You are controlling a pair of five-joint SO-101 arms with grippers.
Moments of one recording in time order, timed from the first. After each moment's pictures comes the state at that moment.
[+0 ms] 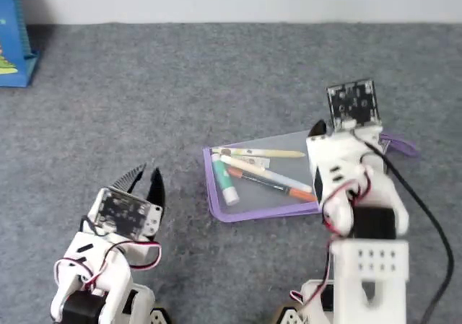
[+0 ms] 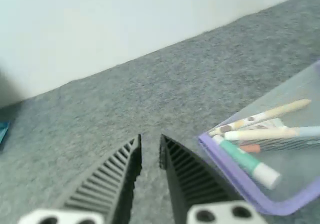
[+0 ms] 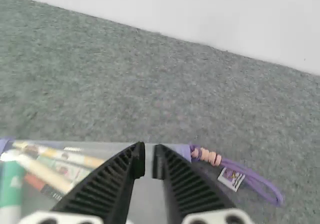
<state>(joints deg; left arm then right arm) 6.0 -103.7 72.3 66.0 -8.4 -1.7 -59.2 44.7 53.6 13.1</state>
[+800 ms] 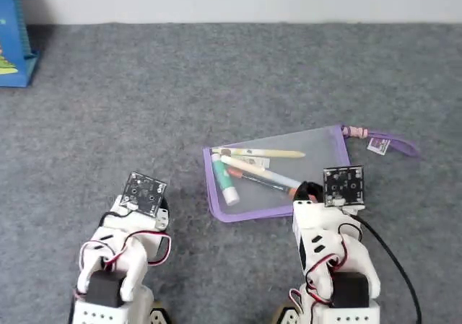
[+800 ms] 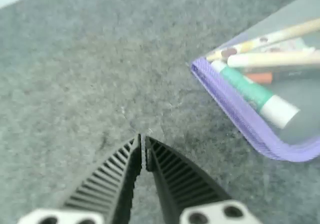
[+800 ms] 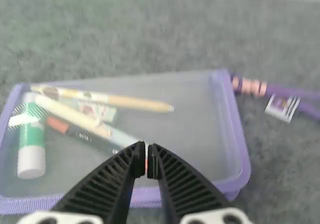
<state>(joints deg) 4.8 -103.7 94.4 59.9 -8.0 -3.7 -102.9 86.0 59.0 0.7</state>
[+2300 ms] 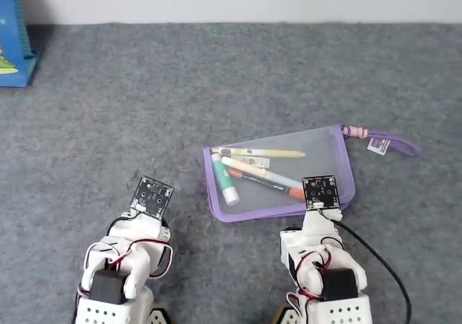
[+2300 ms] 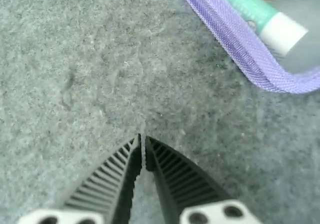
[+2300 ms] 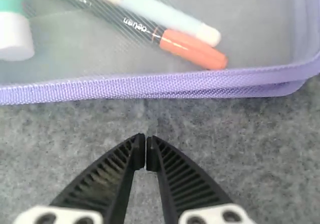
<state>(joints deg) 4.7 -103.7 96.9 72.0 -7.7 -9.2 -103.1 95.5 74.3 -3.6</state>
